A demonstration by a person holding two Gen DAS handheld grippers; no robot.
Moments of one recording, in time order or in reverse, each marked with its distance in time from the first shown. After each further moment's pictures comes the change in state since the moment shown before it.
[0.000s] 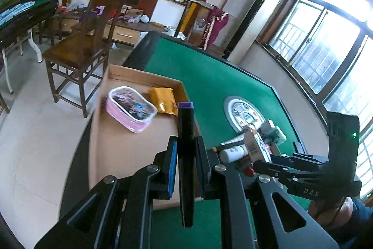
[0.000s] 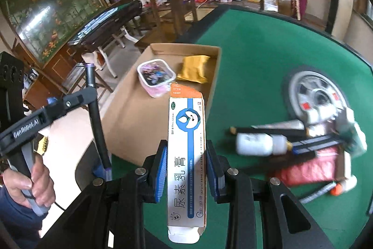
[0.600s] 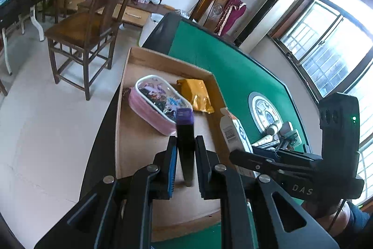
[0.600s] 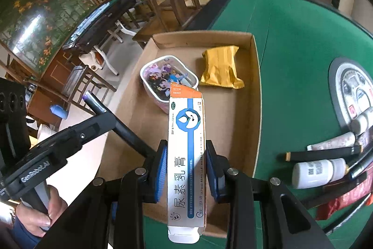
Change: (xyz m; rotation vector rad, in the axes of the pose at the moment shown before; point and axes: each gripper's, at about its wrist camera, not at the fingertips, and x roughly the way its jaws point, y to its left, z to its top) left arm 0.048 0.070 0.012 -0.088 0.104 -0.011; right arm 0.098 0.027 0.044 0.105 0.094 0.033
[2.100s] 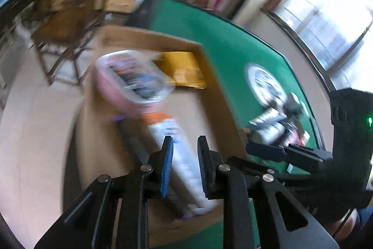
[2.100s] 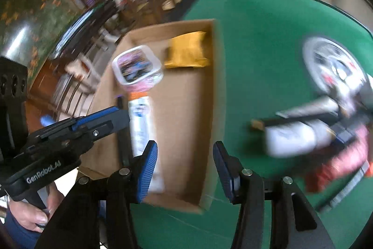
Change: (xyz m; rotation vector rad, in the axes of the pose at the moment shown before) left arm 0.038 -0.040 -0.013 0.163 0.133 -0.011; right arm -0.029 -0.044 -0.052 0.112 -0.053 -0.084
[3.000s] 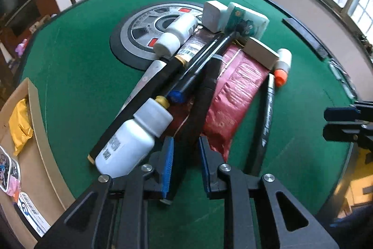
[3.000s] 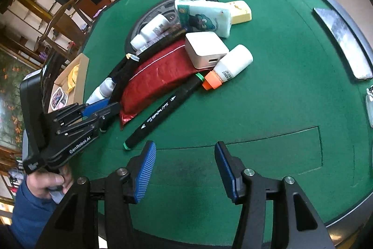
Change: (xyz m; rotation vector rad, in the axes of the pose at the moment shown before) left arm 0.152 -0.224 -0.035 0.562 0.217 0.068; right arm -0.112 -0.241 -0.100 0.396 -0.004 -0.073
